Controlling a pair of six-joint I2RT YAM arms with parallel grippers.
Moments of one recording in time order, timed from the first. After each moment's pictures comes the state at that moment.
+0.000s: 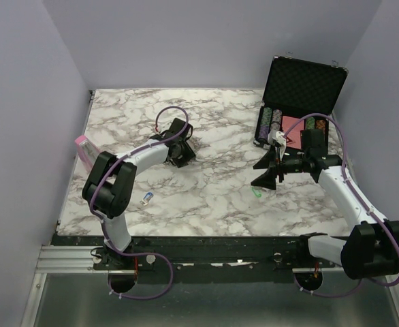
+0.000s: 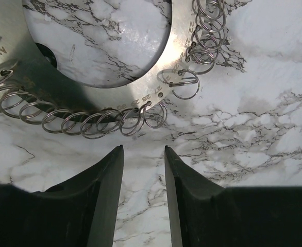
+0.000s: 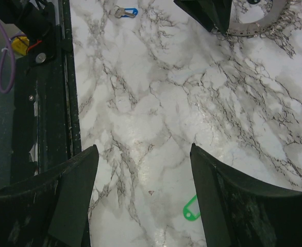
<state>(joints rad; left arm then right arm) -0.49 1.80 1.17 -0.38 -0.05 -1.05 0.09 1.20 0.85 -0.58 -1.17 -0.65</state>
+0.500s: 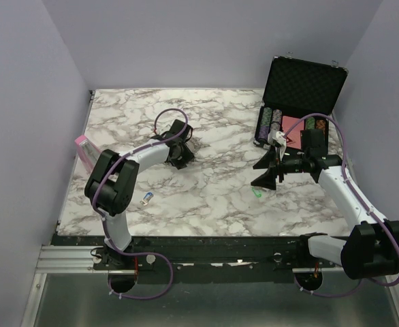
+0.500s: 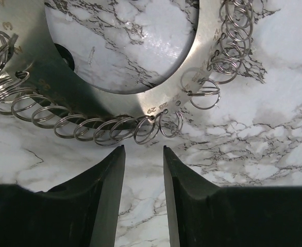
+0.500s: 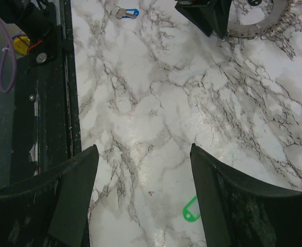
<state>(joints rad) -0.48 1.83 1.18 -0.39 -0.07 -1.08 0.09 1.20 0.85 -0.58 -1.18 -0.66</state>
